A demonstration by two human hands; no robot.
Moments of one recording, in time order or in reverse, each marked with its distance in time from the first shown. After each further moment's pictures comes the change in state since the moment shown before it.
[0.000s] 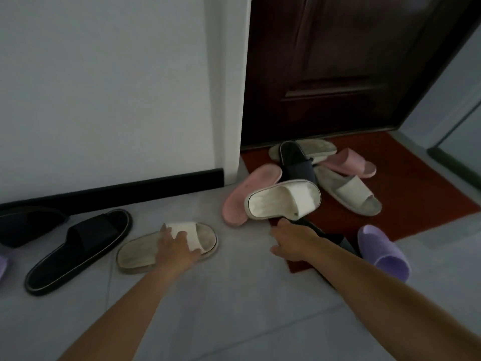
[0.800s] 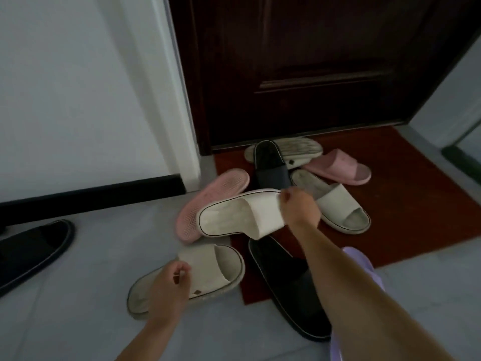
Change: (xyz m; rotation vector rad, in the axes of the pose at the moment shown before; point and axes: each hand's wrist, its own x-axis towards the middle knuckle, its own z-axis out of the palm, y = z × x) left_hand -0.045 0.133 0.080 -0.550 0.295 -0.057; right_hand 0.095 0.157 -0.005 0.632 0.672 0.463
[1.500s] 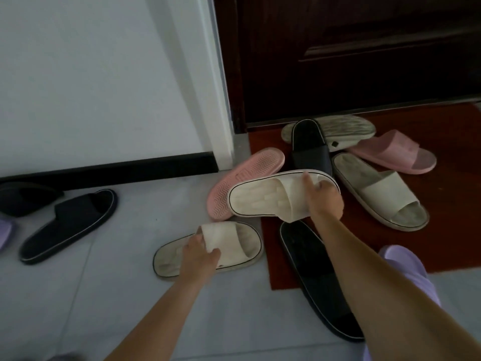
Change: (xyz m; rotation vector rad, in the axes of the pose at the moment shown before) left_hand 0.025 0.003 0.002 0.131 -0.049 -0.215; right_hand 0.009 -0.007 0.053 0.260 -0.059 0.255
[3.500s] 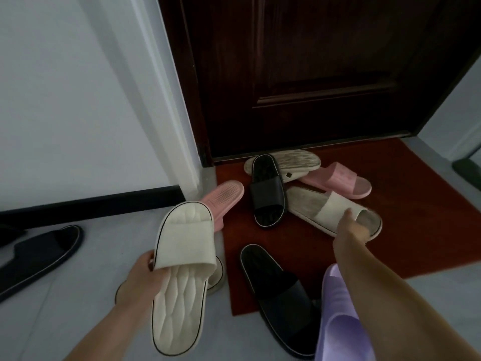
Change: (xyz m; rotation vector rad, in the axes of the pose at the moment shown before) left_hand -0.052 0.053 -0.054 -0.279 -0.055 -0.054; right_hand 0.055 0.075 -0.117 0.762 0.278 0.562
